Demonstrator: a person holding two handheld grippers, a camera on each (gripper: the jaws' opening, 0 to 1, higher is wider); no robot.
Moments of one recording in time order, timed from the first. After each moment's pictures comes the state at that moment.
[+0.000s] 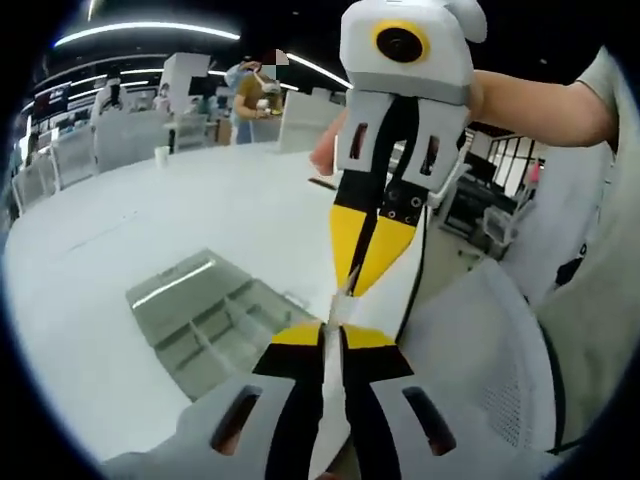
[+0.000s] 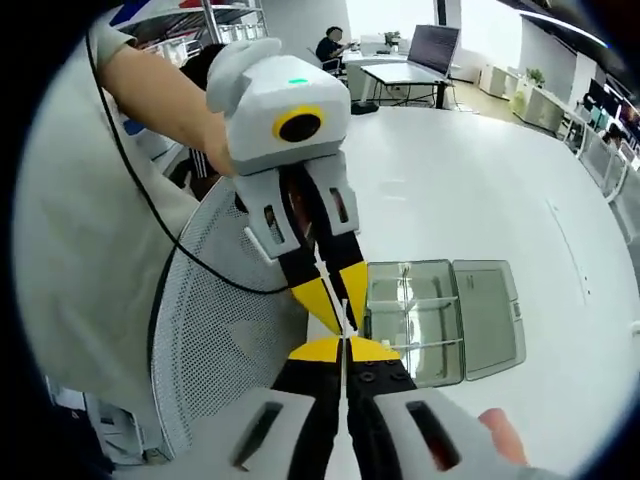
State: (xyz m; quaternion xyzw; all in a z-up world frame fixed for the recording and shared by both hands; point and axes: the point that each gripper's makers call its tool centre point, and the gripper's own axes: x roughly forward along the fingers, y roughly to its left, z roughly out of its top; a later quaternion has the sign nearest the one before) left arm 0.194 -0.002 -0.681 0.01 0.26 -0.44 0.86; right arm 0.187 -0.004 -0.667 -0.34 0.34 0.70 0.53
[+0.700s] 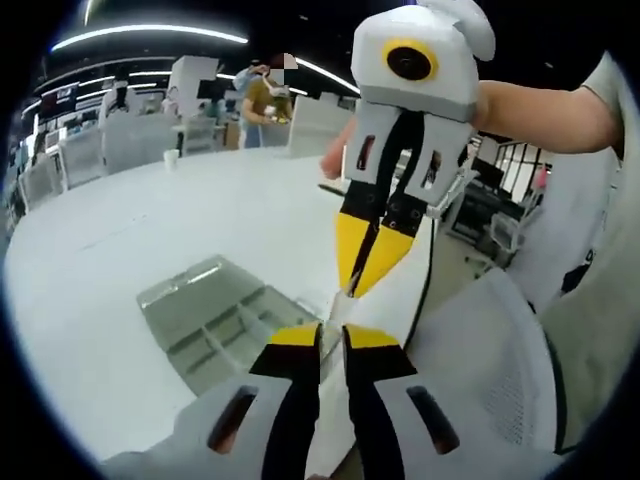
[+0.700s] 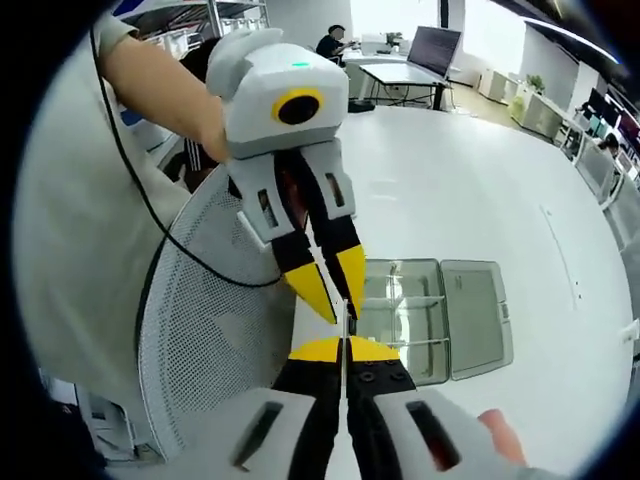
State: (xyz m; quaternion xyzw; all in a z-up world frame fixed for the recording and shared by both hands) left arm 0.204 0.009 -0.675 0.00 0.25 -0.42 0.87; right arm 0.204 -0.006 -0.670 -0.36 0.33 0.68 0.54
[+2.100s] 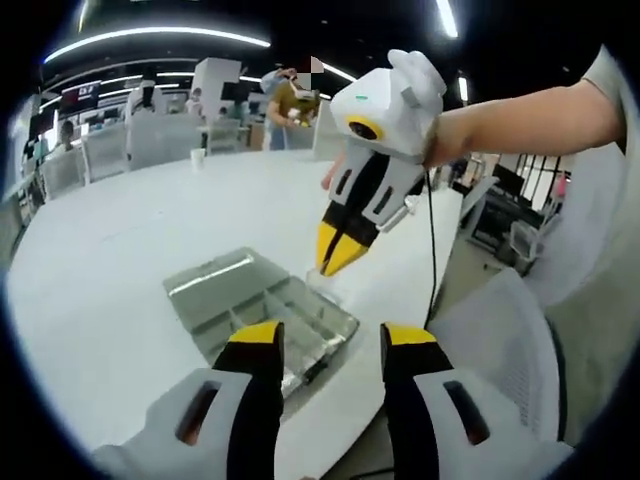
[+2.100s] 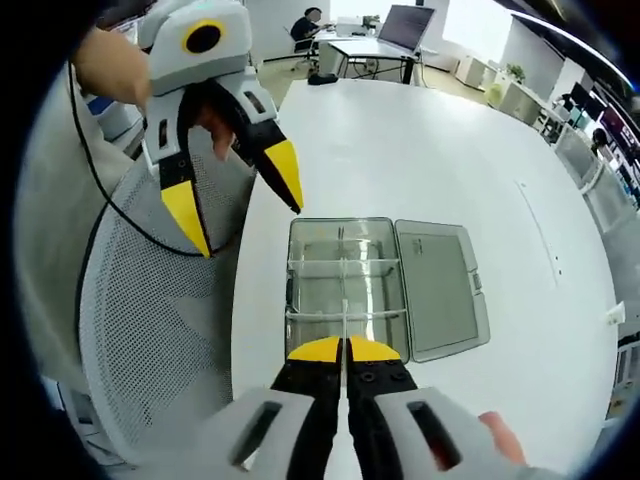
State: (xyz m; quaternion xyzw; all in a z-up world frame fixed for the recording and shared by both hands) left arm 0.195 0.029 -0.672 -0.01 0.25 -0.37 0.89; right arm 0.253 -0.018 -0.715 -0.41 0.34 0.63 0.57
